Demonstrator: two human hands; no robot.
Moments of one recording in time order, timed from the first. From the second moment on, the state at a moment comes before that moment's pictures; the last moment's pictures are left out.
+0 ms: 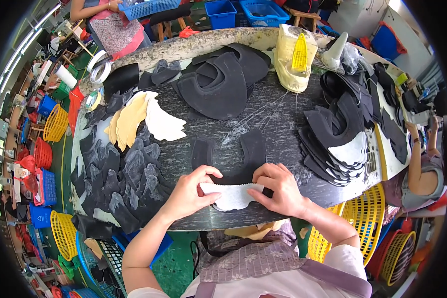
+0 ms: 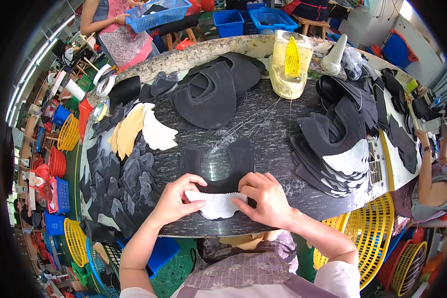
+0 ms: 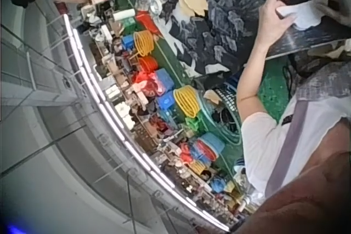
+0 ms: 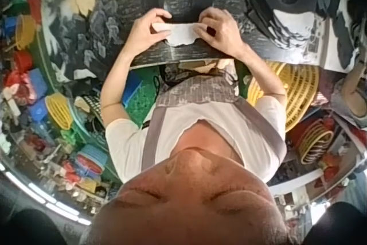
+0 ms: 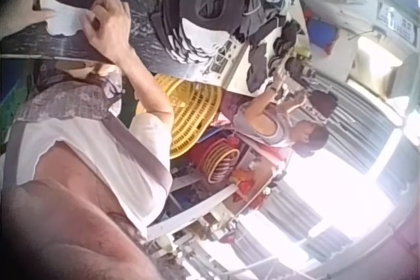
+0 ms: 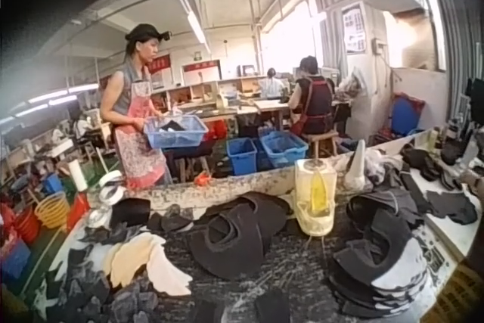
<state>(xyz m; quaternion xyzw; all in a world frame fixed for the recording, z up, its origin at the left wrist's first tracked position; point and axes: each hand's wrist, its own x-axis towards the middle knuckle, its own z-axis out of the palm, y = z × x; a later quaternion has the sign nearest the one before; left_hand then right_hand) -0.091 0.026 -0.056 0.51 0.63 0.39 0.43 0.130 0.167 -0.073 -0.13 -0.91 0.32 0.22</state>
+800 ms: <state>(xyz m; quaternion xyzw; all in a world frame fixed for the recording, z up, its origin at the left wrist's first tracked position) -0.226 0.063 -0.078 0.44 0.74 0.51 0.04 0.000 0.292 -0.009 -0.25 -0.73 0.35 0.53</state>
